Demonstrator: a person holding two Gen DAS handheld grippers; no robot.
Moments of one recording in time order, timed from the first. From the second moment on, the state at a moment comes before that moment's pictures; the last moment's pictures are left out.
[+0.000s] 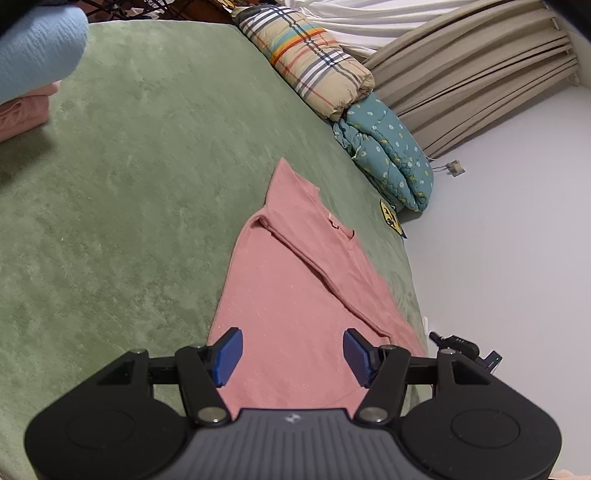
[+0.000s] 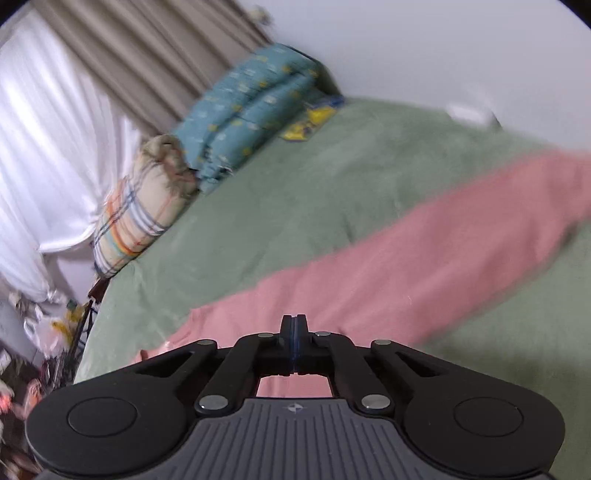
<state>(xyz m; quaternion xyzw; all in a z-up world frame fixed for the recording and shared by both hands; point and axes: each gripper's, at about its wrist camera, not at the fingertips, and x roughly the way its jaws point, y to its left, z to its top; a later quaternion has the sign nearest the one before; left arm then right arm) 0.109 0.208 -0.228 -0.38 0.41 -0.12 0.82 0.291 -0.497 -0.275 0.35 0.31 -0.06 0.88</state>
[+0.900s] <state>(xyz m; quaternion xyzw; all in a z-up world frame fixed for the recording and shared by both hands) 0.520 0.131 -0.306 -0.26 0.44 -0.11 0.85 0.283 -0.481 -0.360 0.43 0.35 -0.02 0.83</state>
